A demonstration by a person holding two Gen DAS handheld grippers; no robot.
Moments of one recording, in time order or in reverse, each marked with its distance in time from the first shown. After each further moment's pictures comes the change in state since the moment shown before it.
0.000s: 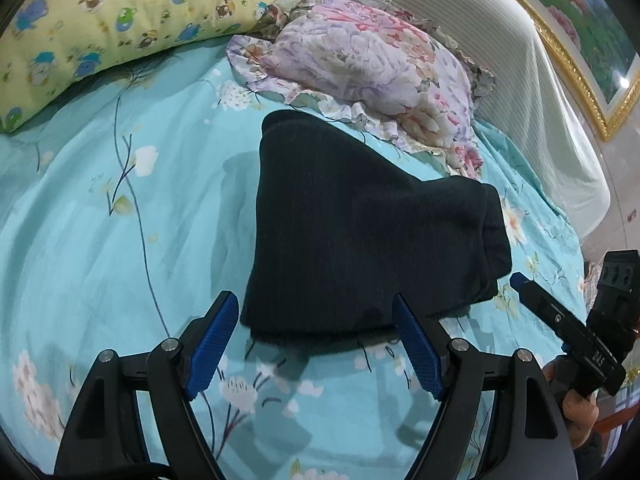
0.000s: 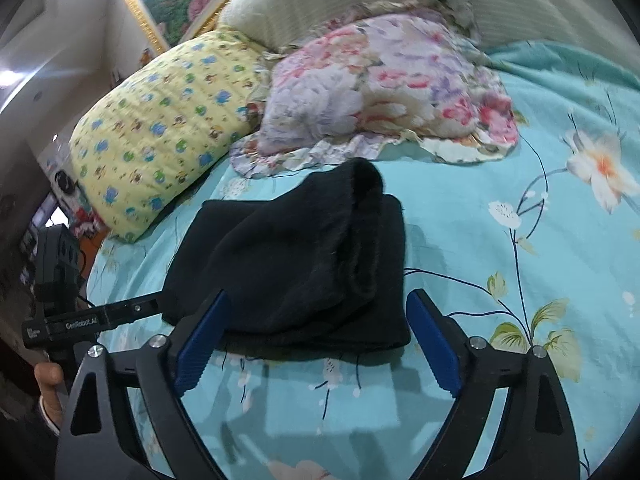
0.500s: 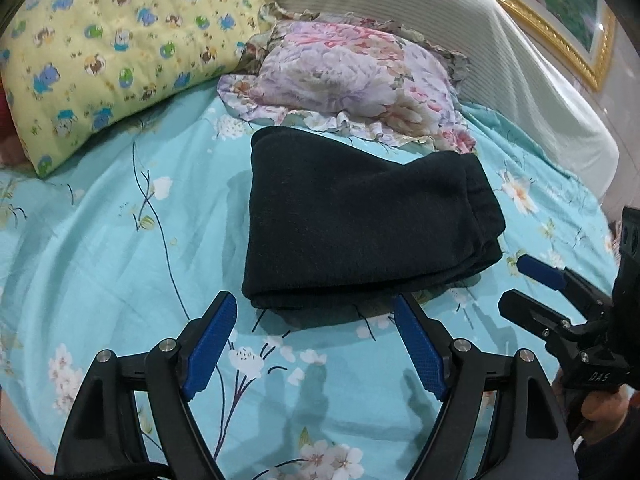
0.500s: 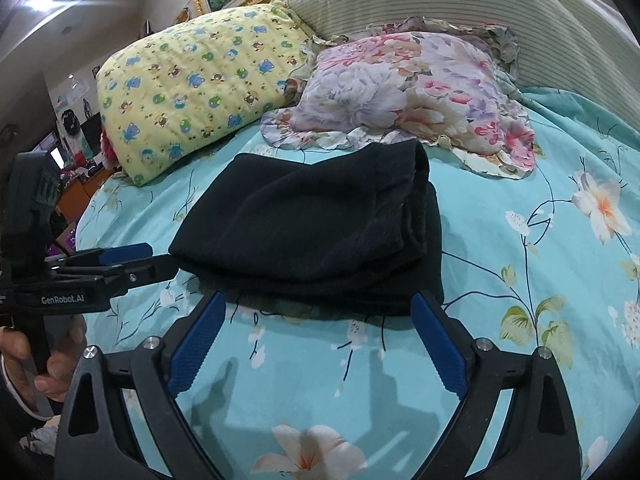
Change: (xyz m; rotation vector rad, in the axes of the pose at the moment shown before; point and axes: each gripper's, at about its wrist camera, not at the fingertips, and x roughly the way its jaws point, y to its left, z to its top) left arm -0.026 -0.030 -0.035 0.178 -0.102 0.122; right arm -0.007 0.042 -0.033 -0.196 0.007 -0.056
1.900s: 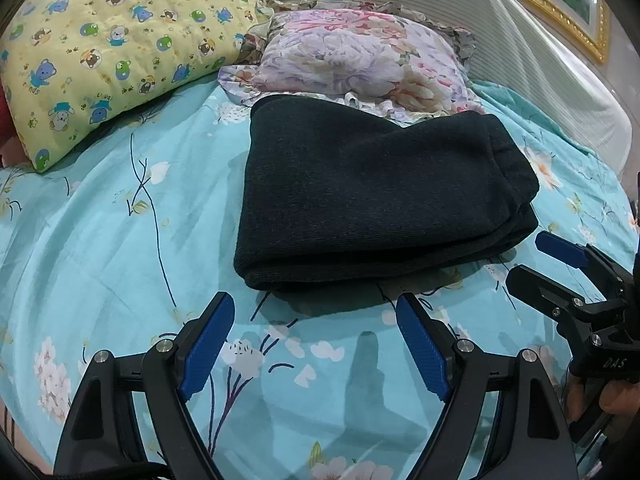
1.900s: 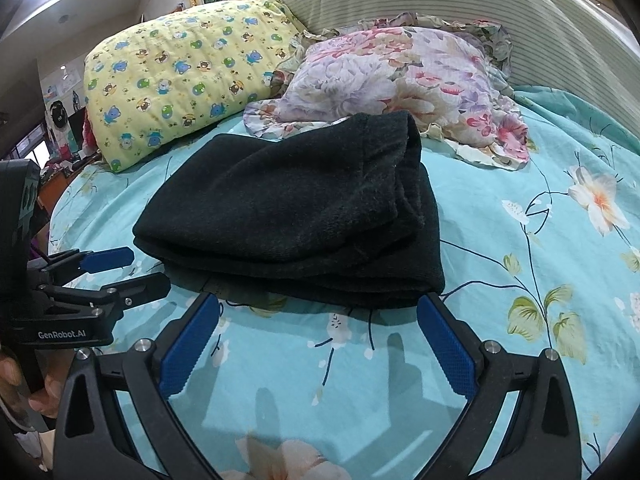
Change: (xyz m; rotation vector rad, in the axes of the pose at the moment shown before) left arm 0.034 -0.004 -0.019 0.054 -0.009 0.071; right arm 0.026 -0.005 -0.022 -0.027 -0.030 -0.073
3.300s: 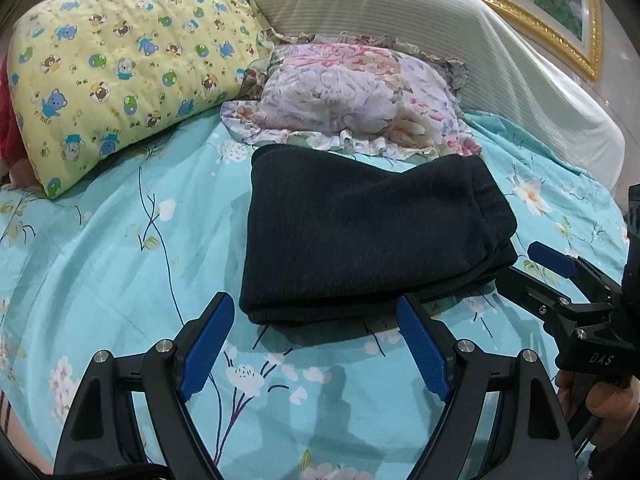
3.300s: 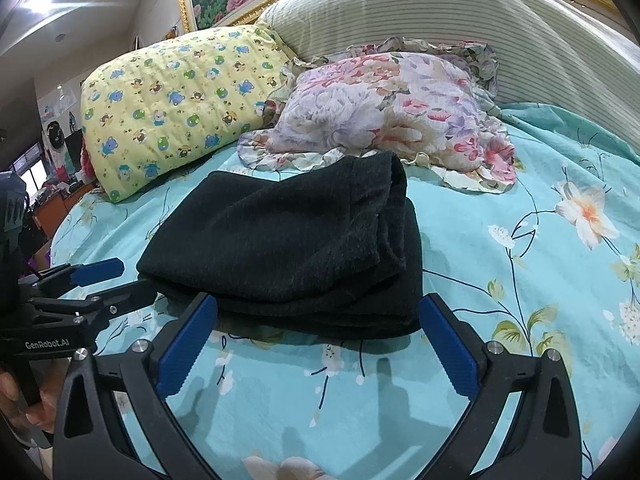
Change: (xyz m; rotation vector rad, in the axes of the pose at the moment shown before) left arm -0.025 -0.003 0.013 -0.009 -0.096 -0.012; right arm -0.014 -0.004 0.014 0.029 -0.080 -0.013
